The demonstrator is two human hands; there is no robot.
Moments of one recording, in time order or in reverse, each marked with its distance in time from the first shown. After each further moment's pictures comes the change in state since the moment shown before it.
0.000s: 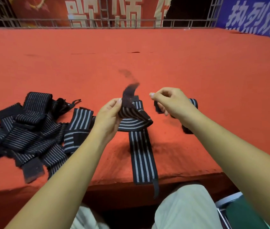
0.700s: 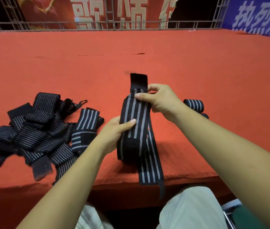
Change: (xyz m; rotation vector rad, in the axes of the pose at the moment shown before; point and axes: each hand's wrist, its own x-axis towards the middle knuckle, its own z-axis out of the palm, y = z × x) left_hand -0.037 0.010 -0.017 0.190 -0.203 -0.285; right_hand 0.026 -0.016 0.042 0.324 -0.125 0.051
